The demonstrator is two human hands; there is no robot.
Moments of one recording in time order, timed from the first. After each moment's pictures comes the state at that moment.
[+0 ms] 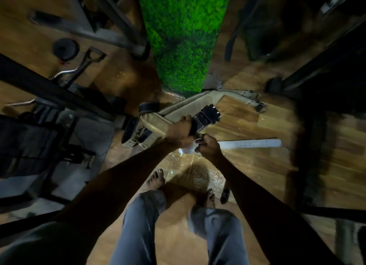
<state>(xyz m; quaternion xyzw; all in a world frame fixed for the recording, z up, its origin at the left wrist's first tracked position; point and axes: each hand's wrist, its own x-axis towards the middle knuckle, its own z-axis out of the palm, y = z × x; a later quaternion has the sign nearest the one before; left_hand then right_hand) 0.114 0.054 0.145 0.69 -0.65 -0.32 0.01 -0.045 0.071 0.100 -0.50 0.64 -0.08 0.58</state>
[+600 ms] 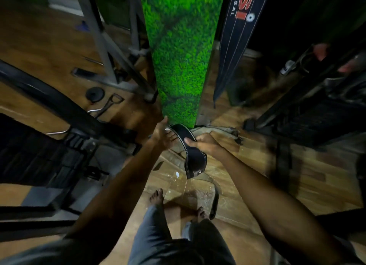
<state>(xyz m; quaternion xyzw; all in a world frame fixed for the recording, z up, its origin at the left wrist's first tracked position) 0.149 0.102 0.452 0.72 -0.44 -0.46 0.27 -0.050 0.061 0.438 -0.60 0.56 -0.07 0.57</state>
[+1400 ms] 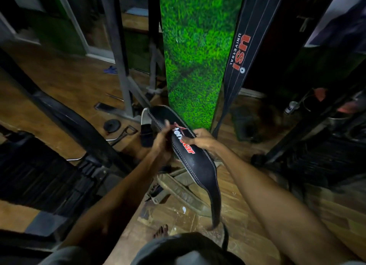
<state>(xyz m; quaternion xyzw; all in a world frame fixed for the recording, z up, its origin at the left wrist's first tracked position) 0.178 0.078 0.529 0.50 -0.07 -0.63 0.59 0.018 0.011 0.542 -0.64 0.49 -0.13 0.58</state>
